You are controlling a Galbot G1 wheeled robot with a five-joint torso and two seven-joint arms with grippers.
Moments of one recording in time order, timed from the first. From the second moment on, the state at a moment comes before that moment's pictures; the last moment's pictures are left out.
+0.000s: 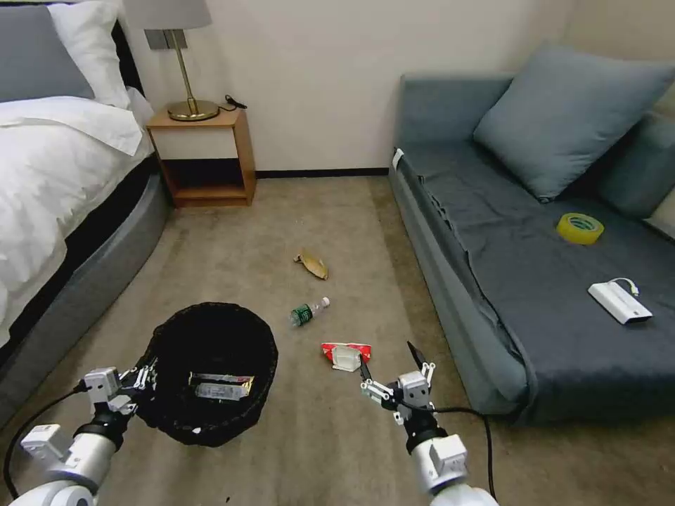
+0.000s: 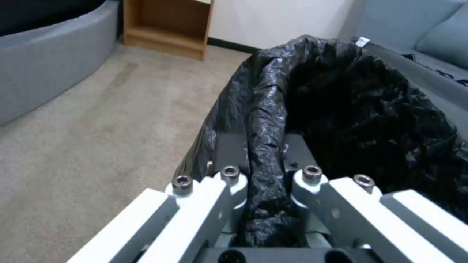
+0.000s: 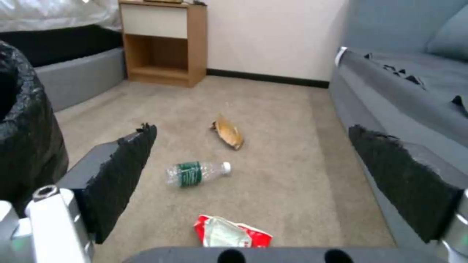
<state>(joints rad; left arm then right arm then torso) 1.62 -1.37 -1.01 -1.96 -0.55 0.19 0.37 -1.62 1.31 0.17 2.06 -0.02 0.06 0.18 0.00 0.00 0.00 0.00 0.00</state>
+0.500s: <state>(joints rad) 1.62 -1.37 -1.01 -1.97 -0.55 0.18 0.37 -1.63 1.31 0.16 2.08 0.00 0.03 0.17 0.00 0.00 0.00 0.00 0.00</state>
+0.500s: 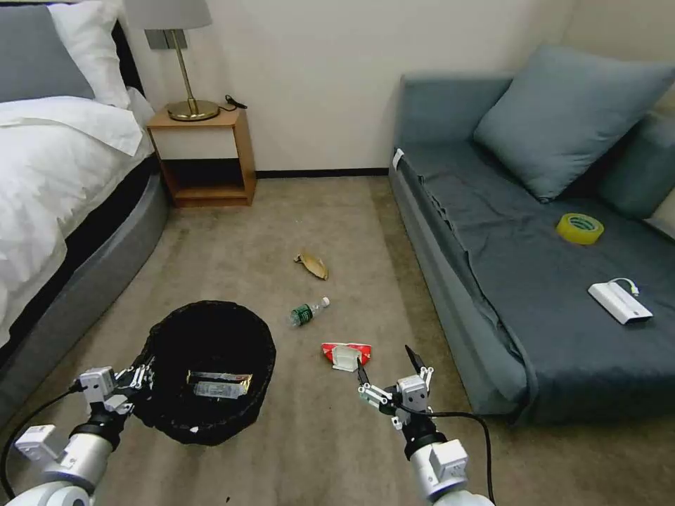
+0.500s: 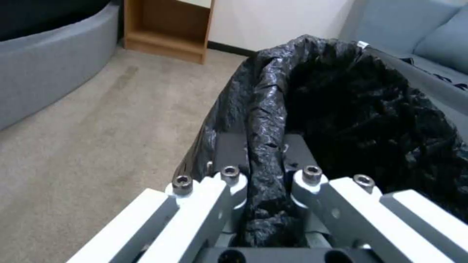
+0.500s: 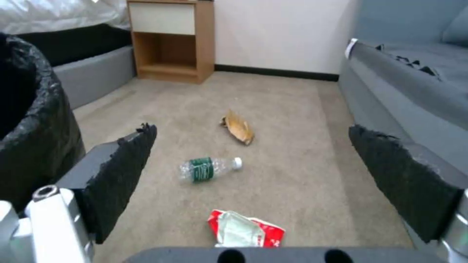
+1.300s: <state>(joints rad) 1.61 -1.35 -1.03 -1.96 -0.56 0.18 0.38 -1.63 1.31 0.15 2.08 0.00 0.01 0.14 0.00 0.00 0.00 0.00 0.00</state>
